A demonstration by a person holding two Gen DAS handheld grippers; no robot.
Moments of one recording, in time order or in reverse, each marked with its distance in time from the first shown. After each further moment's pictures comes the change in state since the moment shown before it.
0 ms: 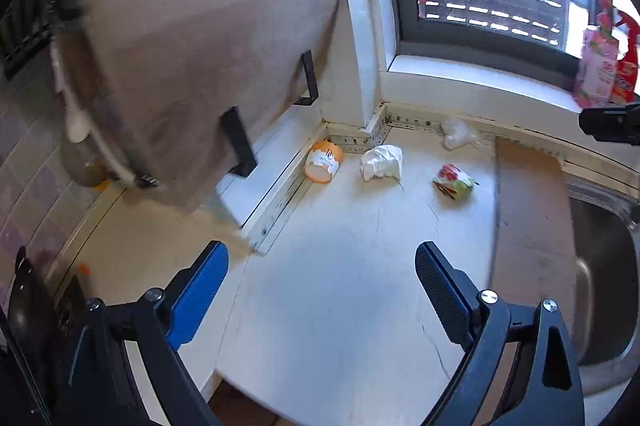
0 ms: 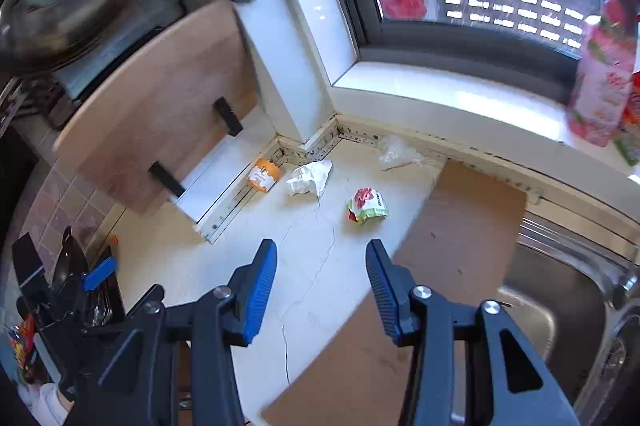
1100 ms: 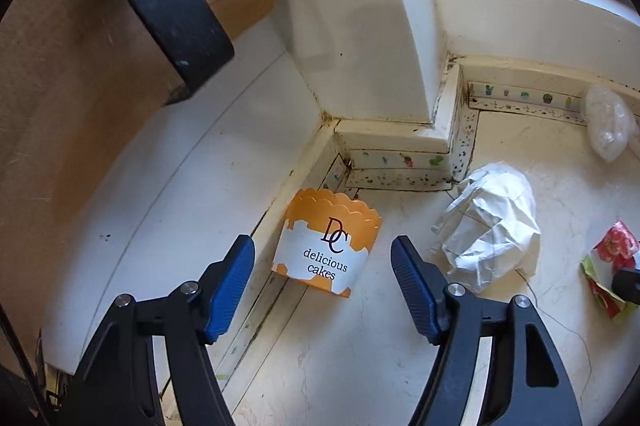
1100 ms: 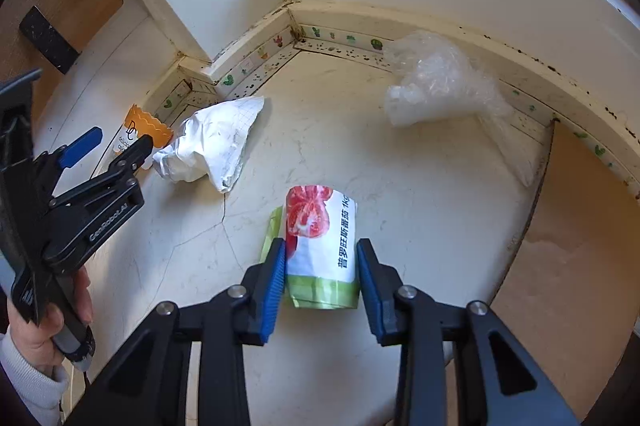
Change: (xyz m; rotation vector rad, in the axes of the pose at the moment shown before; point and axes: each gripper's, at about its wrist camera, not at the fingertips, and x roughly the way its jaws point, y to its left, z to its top) left arm 0.275 -0.035 0.061 0.117 0.072 0.186; right arm 0.248 -0.054 0.017 -0.028 0.224 -0.051
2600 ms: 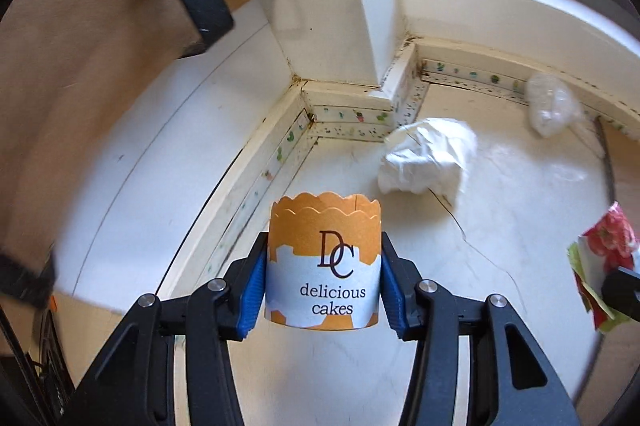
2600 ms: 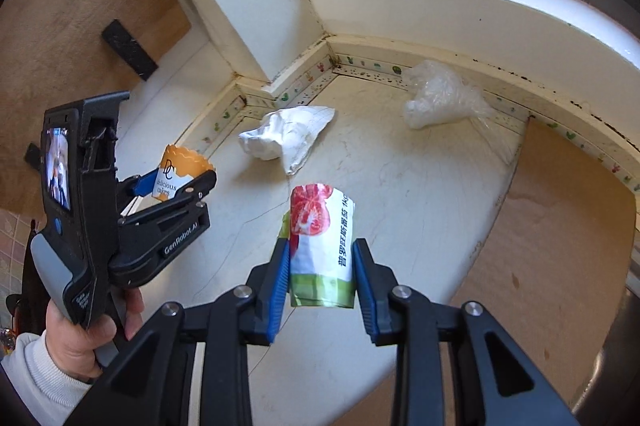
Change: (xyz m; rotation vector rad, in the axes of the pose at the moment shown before) left arm -0.041 -0.010 -0.029 -0.053 0.118 -0.131; right arm -0.073 0.027 -0.035 -0.003 -0.082 0.084
